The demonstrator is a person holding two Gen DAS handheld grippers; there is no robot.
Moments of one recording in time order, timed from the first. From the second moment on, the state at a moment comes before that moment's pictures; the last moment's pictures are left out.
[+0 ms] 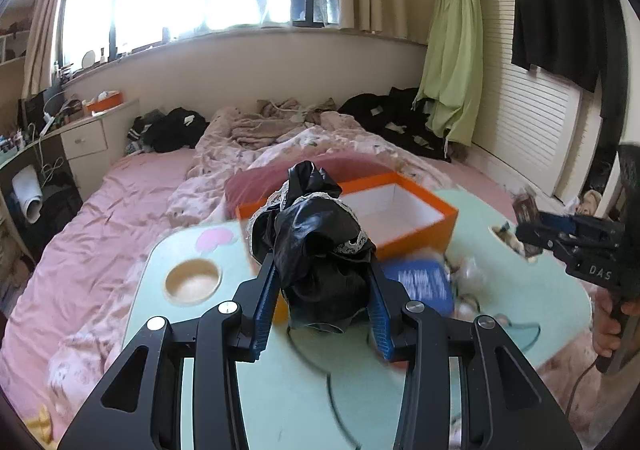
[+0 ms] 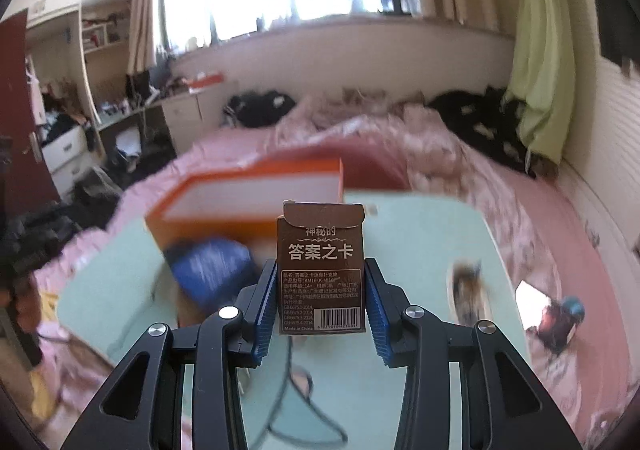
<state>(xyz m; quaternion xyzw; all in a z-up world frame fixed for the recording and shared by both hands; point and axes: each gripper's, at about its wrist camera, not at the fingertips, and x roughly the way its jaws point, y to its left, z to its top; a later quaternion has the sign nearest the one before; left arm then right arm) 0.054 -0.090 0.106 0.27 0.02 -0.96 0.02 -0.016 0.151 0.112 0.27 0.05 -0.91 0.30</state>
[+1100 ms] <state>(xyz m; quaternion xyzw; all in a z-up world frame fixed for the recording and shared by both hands) 0.060 -0.046 0.024 0.37 -0.01 -0.93 0.01 0.033 0.151 0.020 0.33 0.07 -0.90 0.30</state>
